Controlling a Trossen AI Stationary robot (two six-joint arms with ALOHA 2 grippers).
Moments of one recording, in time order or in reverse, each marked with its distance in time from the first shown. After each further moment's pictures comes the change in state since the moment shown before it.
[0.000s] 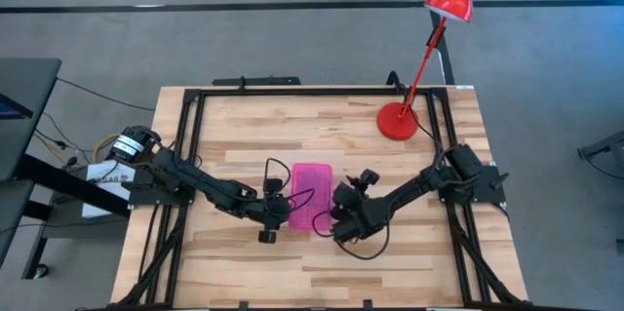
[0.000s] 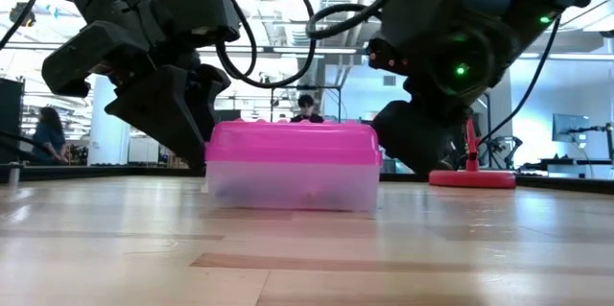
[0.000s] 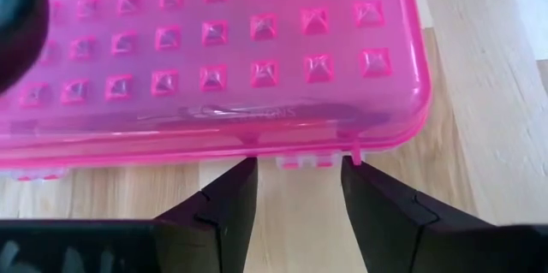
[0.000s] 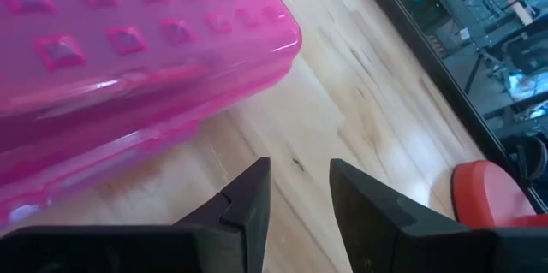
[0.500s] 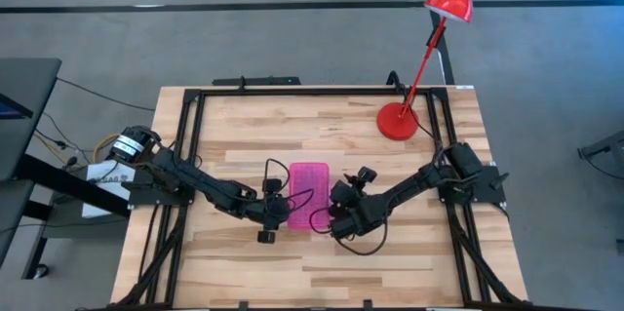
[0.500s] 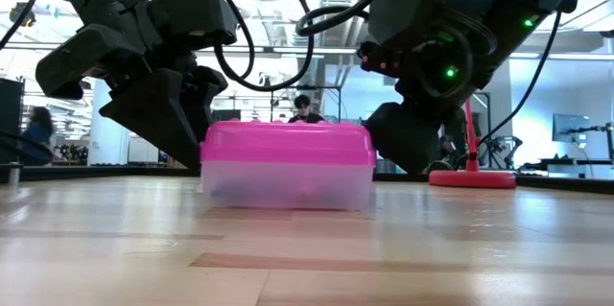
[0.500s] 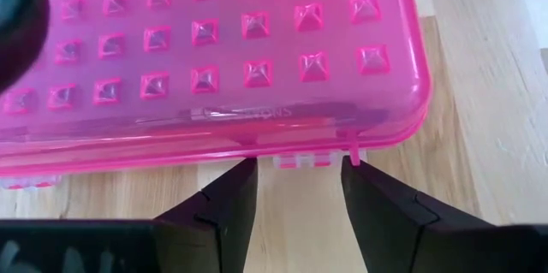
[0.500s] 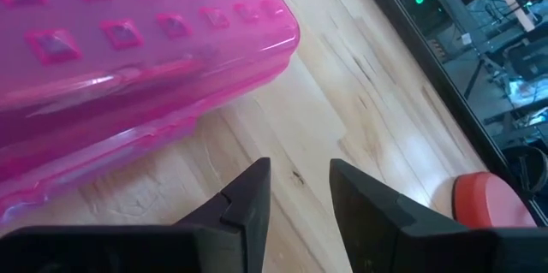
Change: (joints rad) left arm 0.000 0.000 -0.002 -0.011 0.000 -0.004; right arm -0.027 0.000 0.000 0.046 -0.001 -0.078
